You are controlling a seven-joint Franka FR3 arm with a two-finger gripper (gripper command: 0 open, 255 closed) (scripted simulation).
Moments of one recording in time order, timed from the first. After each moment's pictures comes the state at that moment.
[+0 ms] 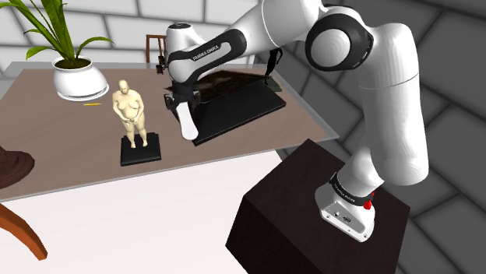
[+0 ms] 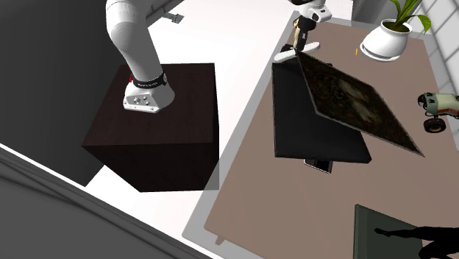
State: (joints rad) arm 0.35 0.68 -0.05 -1.56 0.02 2.24 0.60
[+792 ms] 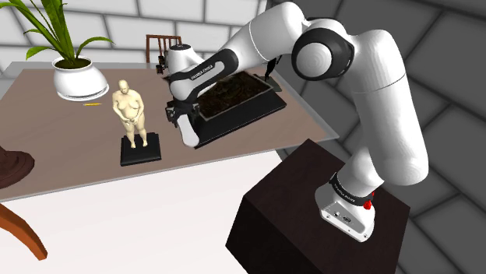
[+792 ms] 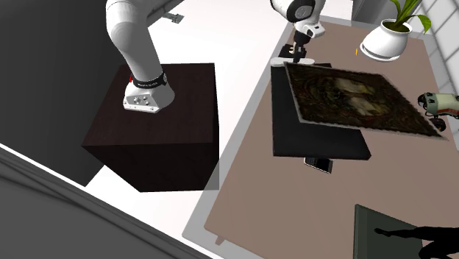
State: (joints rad) arm 0.35 0.78 -0.04 -1.55 0.02 2.33 0.60
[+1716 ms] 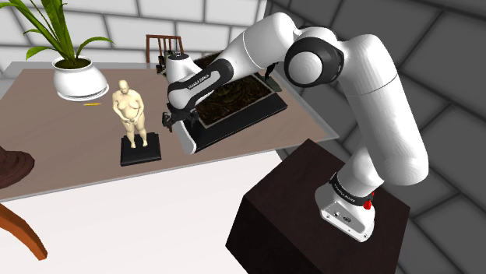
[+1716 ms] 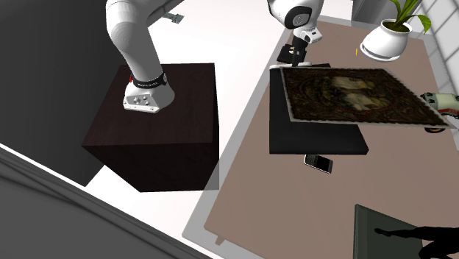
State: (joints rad) arm 0.35 0.85 -0.03 -1.52 0.03 2.39 0.60
